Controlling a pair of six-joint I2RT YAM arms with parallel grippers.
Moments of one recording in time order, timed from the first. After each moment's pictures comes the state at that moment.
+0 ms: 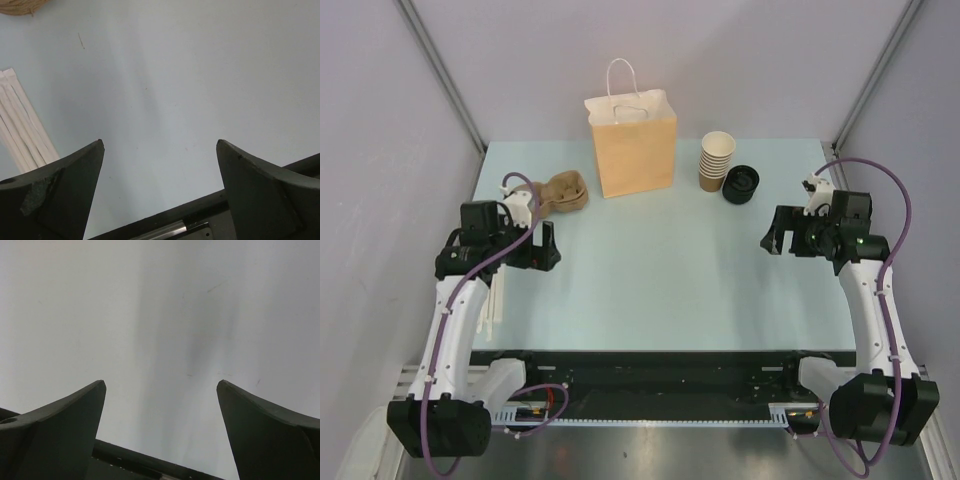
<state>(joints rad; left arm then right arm) 0.03 0.97 0.99 -0.85 0.32 0.12 -0.12 1.06 1.01 -0.75 -0.40 0.01</state>
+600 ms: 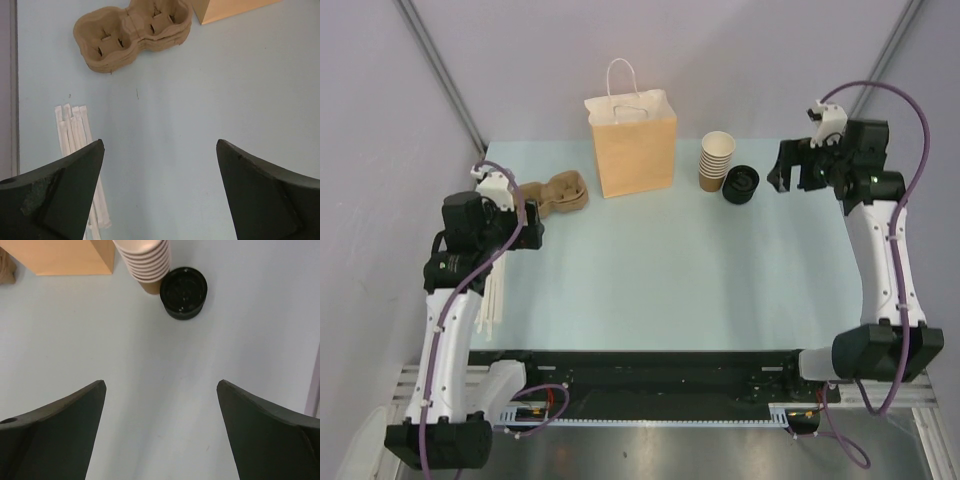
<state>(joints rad) 0.03 0.94 1.10 -0.74 0.14 0.06 -0.08 1.30 1.48 -0.76 -0.38 -0.12</state>
